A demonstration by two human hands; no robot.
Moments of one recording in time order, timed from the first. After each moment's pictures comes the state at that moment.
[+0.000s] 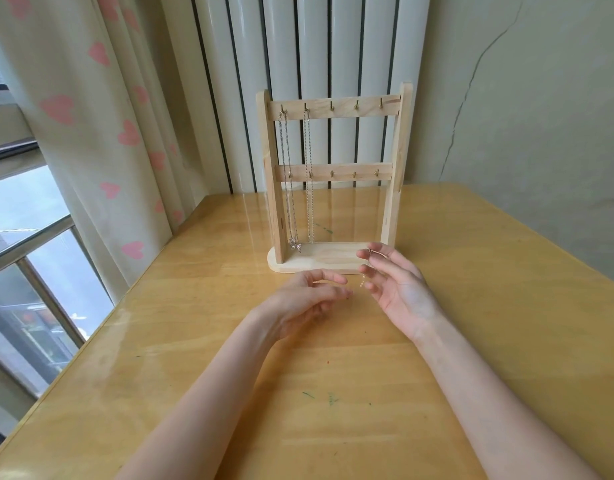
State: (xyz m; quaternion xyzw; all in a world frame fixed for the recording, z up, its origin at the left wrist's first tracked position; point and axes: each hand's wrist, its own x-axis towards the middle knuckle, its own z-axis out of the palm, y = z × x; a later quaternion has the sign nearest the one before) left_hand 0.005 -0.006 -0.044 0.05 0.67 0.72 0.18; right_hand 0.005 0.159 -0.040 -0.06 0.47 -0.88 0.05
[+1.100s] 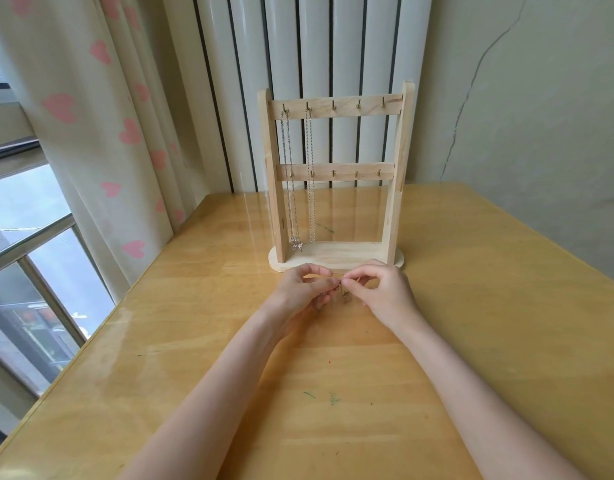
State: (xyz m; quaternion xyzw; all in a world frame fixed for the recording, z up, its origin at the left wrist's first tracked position) left_hand 0.004 -0.007 -0.045 0.01 0.67 0.74 0.09; right_hand -0.006 0.145 -0.063 -0.14 0.81 -0.55 -0.14
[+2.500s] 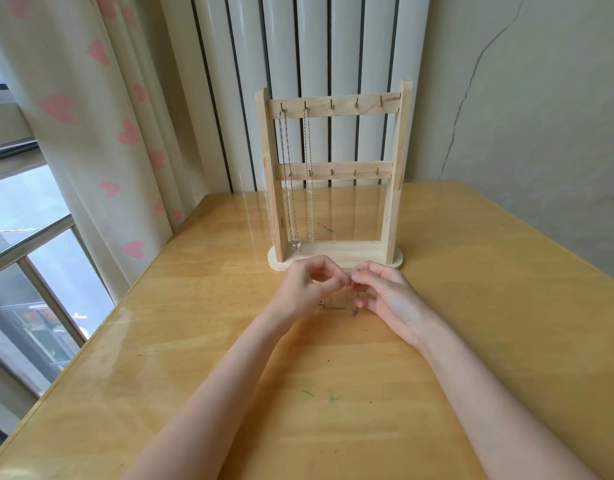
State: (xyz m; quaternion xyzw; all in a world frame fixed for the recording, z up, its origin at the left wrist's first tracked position) left_hand 0.004 -0.001 -0.043 0.18 0.79 0.58 -0.06; right_hand 0.004 0.154 -0.051 -0.10 0.61 -0.78 0.09
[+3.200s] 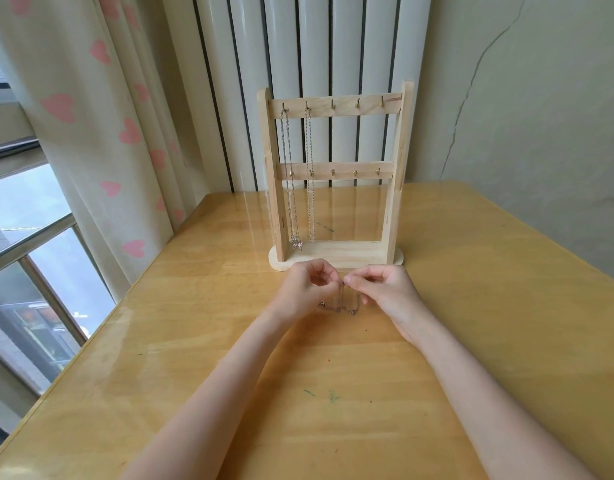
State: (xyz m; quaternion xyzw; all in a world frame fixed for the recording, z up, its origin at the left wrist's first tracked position) left_hand 0.001 -0.003 -0.048 0.16 0.81 0.56 -0.06; right_hand 0.002 0.152 -0.054 -0.08 0.73 -0.67 -0.03
